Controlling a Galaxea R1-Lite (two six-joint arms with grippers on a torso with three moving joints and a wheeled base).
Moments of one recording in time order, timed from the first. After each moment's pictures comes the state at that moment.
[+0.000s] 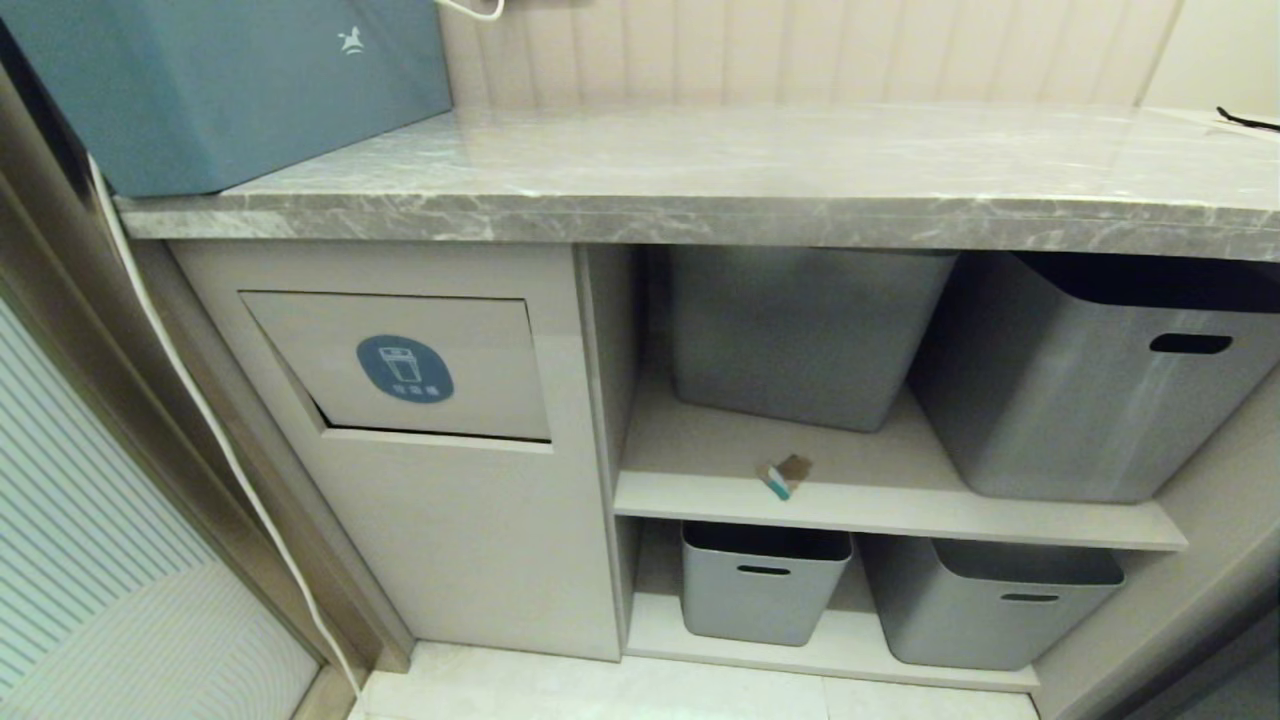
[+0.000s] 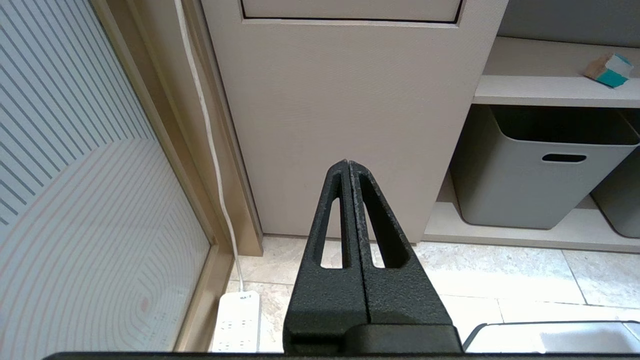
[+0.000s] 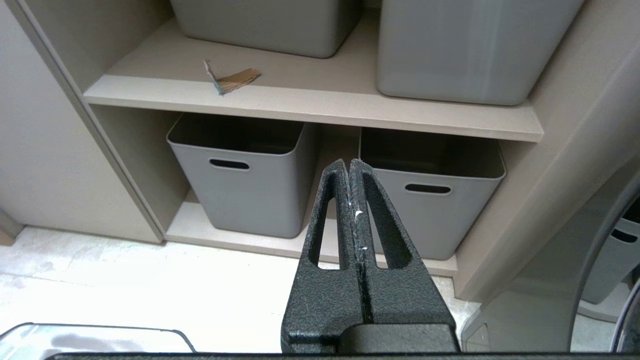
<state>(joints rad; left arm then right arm) 0.00 0.00 0.00 0.00 -0.01 0.03 0.01 0.00 0.00 0.00 0.01 -0.01</state>
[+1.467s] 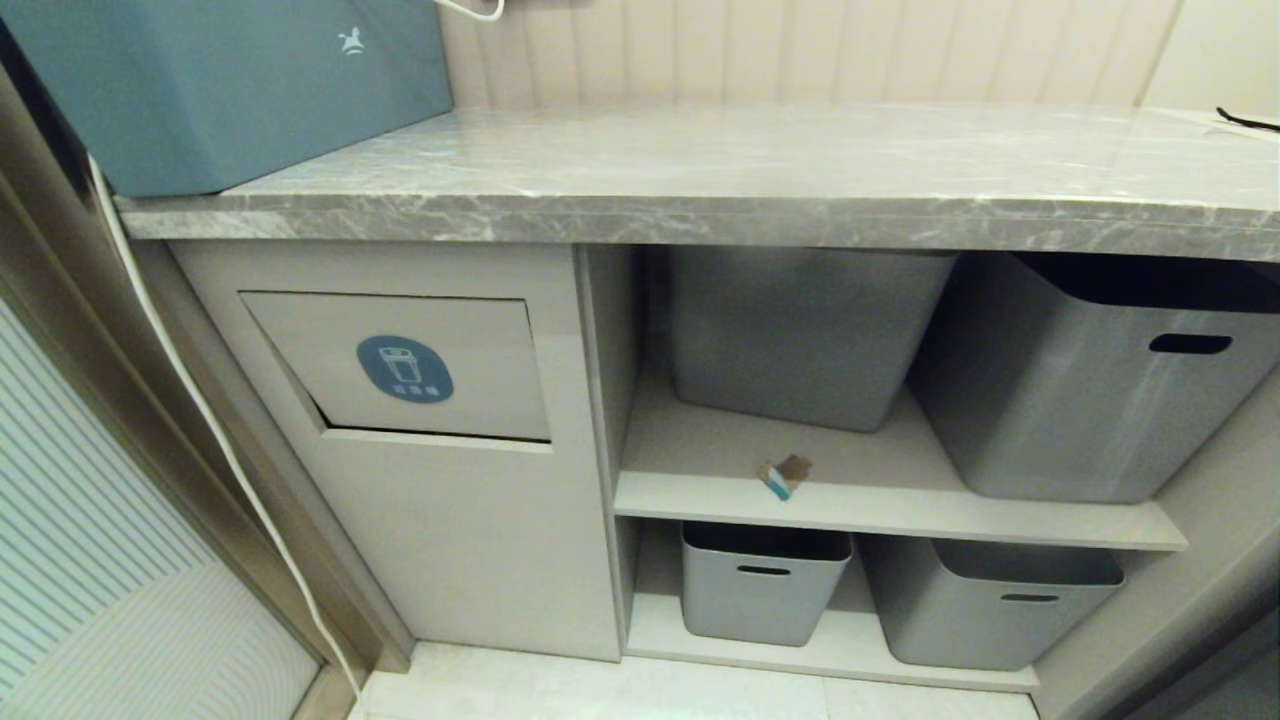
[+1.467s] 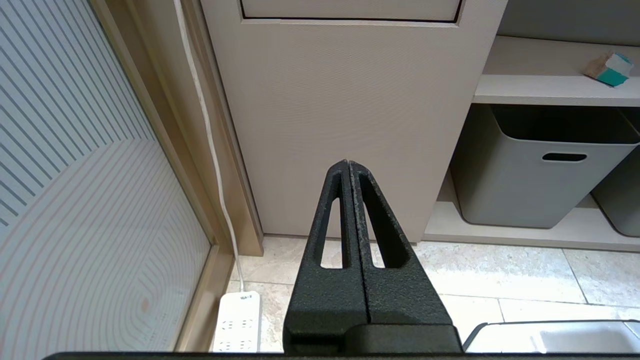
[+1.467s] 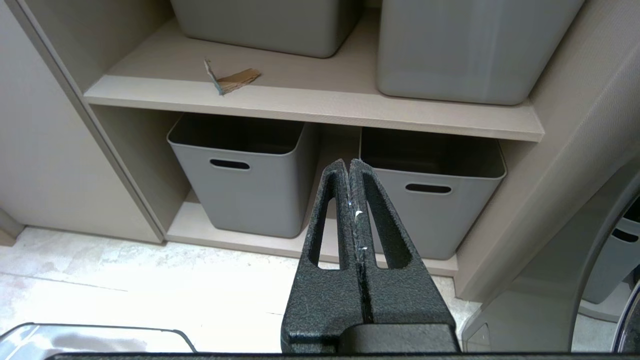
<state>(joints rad) 0.00 0.00 0.00 0.00 -0.01 0.04 0.01 0.00 0.00 0.00 0.00 -0.01</state>
